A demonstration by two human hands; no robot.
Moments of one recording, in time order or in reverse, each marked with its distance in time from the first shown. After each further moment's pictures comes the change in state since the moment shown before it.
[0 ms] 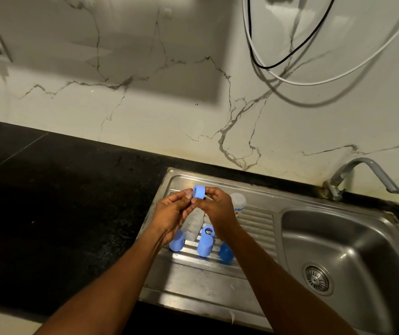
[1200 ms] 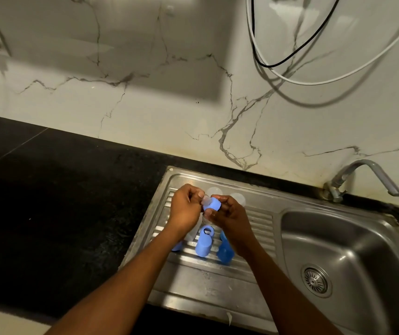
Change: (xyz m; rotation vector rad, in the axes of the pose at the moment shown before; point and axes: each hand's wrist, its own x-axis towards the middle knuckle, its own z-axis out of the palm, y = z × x) left_hand -0.004 -0.007 0.037 0.628 0.102 0.316; right_hand -0.014 0.029 -0.044 -0.017 -0.094 -0.064
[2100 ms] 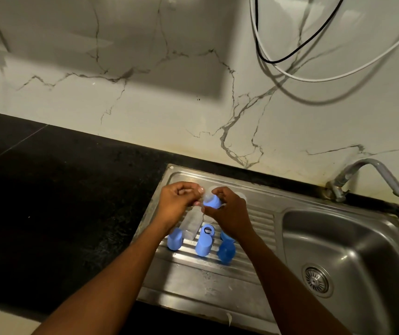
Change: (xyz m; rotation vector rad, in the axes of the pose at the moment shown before) left_hand 0.016 -0.005 -0.024 -0.139 -0.096 0.012; right_hand 0.028 -0.003 0.003 -0.530 0.064 -0.166
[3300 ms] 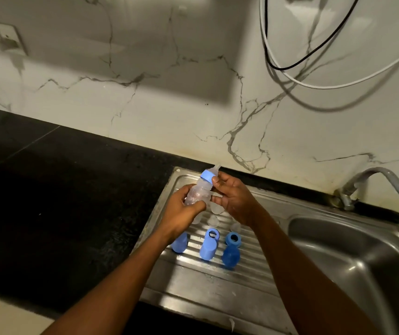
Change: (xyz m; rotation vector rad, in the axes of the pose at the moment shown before) left_hand -0.022 0.011 -0.004 0.189 -0.001 0.005; right_hand 0.036 -0.046 -0.023 0.822 -0.426 0.192
